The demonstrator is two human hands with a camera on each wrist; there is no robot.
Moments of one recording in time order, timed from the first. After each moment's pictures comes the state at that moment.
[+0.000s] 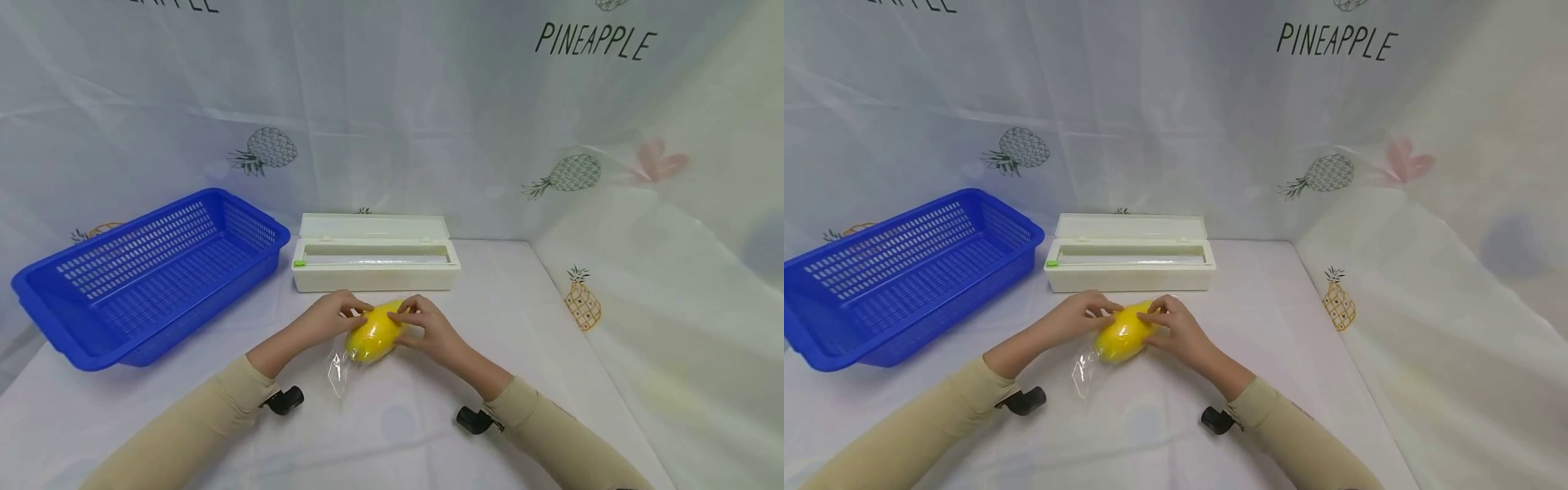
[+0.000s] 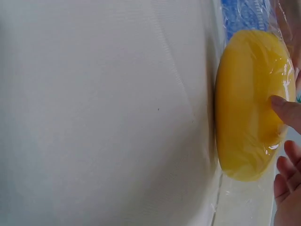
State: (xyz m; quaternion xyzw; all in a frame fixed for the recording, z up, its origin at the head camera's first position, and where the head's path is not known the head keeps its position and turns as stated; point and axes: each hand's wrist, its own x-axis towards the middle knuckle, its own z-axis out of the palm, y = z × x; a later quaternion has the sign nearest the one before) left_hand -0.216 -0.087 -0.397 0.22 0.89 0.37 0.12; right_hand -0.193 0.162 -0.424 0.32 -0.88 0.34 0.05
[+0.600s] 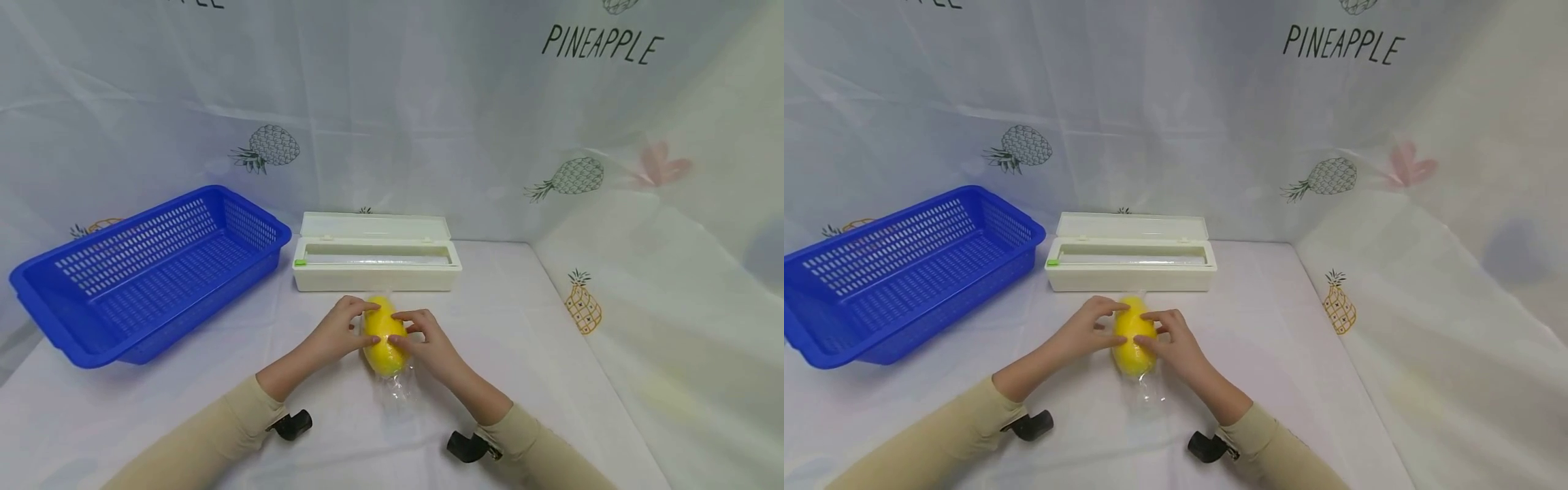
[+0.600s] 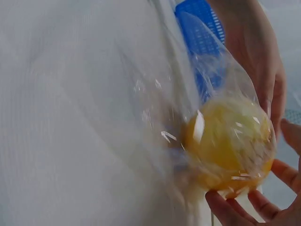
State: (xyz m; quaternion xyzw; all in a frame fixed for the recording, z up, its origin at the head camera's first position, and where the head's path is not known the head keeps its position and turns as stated) left_hand -0.192 -0.068 -0.413 0.18 0.87 0.45 0.09; right_hand -0.165 0.145 -0.422 0.11 -0.86 0.50 -0.06
